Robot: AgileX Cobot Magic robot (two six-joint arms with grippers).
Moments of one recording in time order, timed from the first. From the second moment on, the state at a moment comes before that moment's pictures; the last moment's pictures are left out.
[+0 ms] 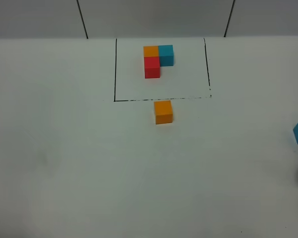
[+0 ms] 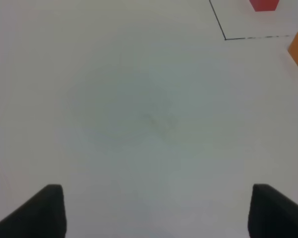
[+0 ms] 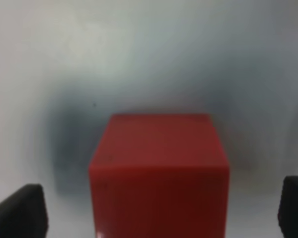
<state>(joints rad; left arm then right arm) 0.02 0.00 -0.51 -0.16 1.07 0.07 -0.33 1.69 -0.68 0.08 0.60 -0.35</state>
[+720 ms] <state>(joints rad) 0.02 0.00 -0.51 -0.16 1.07 0.07 -0.25 1.52 -0.68 0.08 0.71 -0.14</state>
